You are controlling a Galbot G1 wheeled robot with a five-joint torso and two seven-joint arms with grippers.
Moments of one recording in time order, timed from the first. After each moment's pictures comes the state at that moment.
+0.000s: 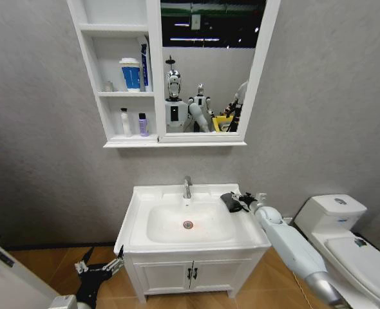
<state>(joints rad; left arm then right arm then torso) 2.04 -1.42 -0.70 -2.50 -0.21 0.25 -0.10 -0.58 1.03 0.13 1.01 0.70 -0.21 -0.04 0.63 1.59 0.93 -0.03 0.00</state>
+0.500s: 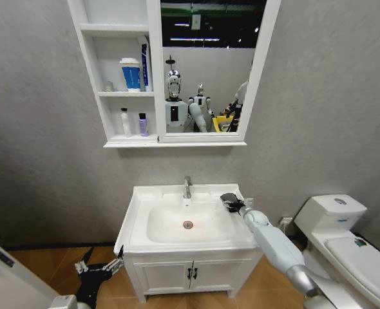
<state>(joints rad) 2.04 -1.42 -0.70 -2.50 -0.21 0.26 -0.10 -0.55 1.14 0.15 0.86 0.59 -0.19 -0.08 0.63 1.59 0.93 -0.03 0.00</state>
